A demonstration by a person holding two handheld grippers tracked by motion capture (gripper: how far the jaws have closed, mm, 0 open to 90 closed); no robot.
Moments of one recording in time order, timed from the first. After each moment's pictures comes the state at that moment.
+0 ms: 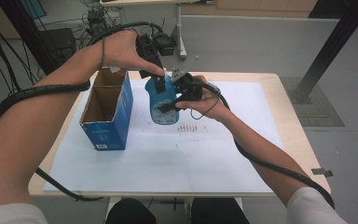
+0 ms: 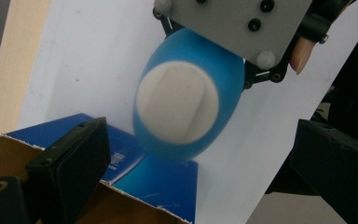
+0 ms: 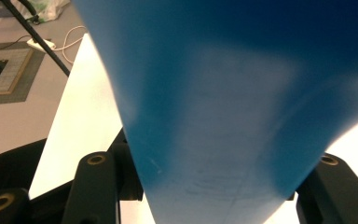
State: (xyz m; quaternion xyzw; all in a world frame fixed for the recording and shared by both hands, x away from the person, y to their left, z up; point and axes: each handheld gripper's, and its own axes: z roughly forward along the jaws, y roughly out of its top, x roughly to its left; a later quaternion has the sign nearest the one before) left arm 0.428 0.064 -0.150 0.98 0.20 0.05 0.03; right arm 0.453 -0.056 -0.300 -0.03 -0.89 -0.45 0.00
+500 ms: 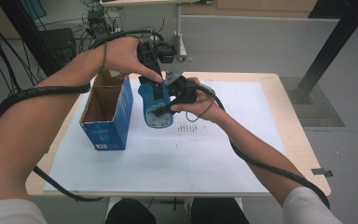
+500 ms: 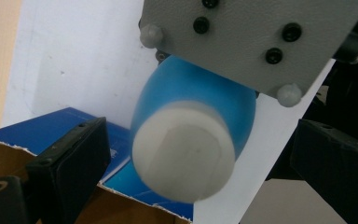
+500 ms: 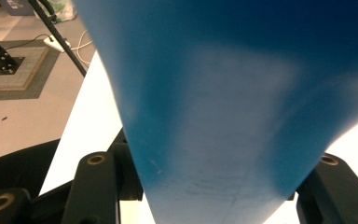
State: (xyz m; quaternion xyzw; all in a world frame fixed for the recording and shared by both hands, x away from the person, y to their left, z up) left arm 0.431 0.063 -0.167 0.98 0.19 0.03 0.00; right arm 0.446 -0.042 -0.302 -0.01 -0.89 -0.46 0.02
